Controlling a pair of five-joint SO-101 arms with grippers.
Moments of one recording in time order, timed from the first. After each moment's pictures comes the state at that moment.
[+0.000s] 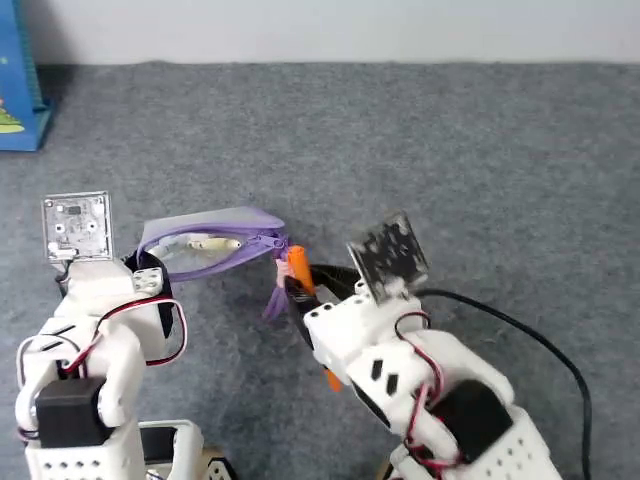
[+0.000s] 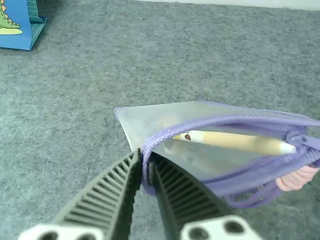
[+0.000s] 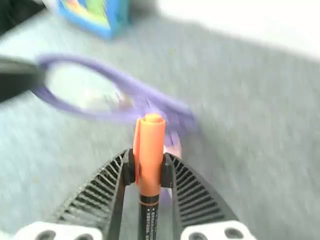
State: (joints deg) left arm -8.0 -68.2 40.0 81.4 6.8; right arm -41.7 -72.6 49.1 54.9 -9.4
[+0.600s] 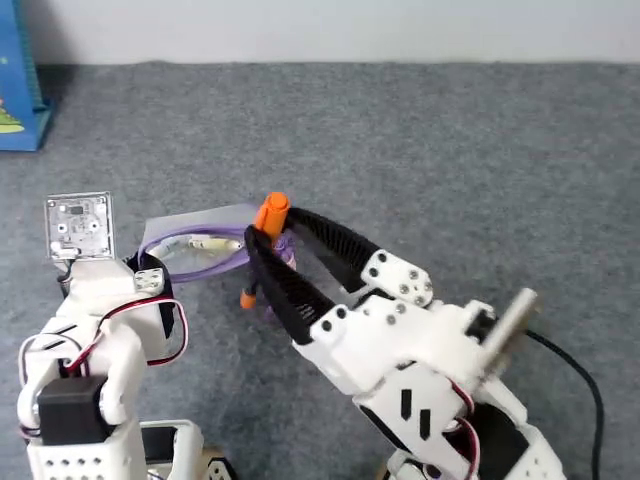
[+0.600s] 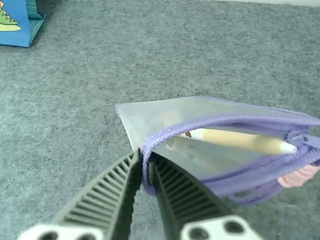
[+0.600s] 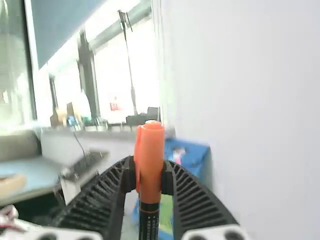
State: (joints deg) left arm -8.0 -68.2 40.9 81.2 6.8; right arm -49.1 -77.9 49.1 15.6 -9.7
